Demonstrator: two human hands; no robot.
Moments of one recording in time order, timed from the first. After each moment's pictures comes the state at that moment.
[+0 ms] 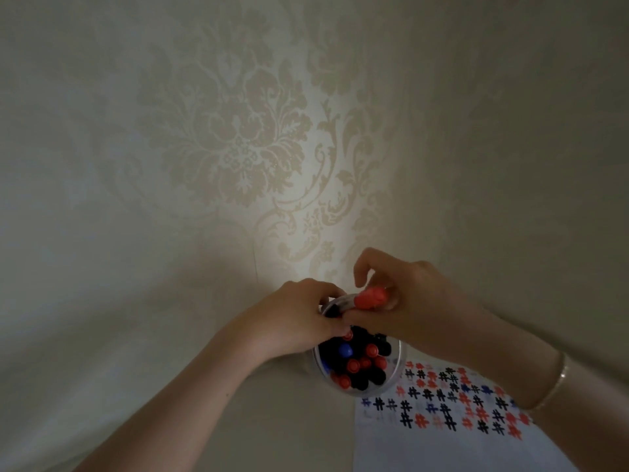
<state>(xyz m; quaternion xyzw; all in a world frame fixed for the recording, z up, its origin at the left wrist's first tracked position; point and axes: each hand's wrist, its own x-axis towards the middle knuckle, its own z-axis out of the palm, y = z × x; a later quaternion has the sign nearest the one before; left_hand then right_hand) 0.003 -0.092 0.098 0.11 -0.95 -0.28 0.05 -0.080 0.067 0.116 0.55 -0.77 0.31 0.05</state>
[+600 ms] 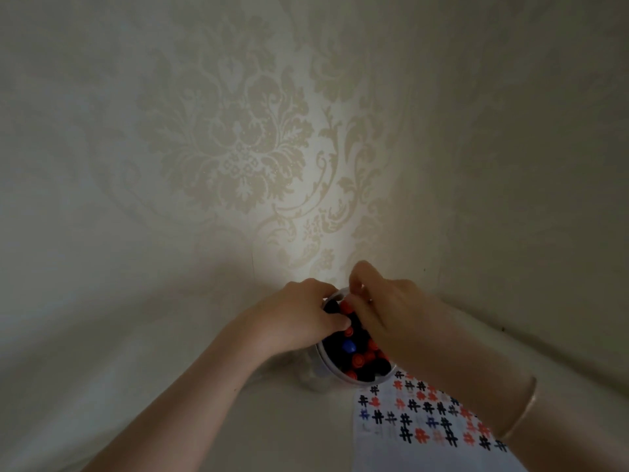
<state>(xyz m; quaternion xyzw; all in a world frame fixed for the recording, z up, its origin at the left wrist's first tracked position) -0.013 -0.097 0.103 0.12 -0.95 -0.27 0.05 -0.084 0.049 0.100 0.54 -0.80 0.24 0.12</state>
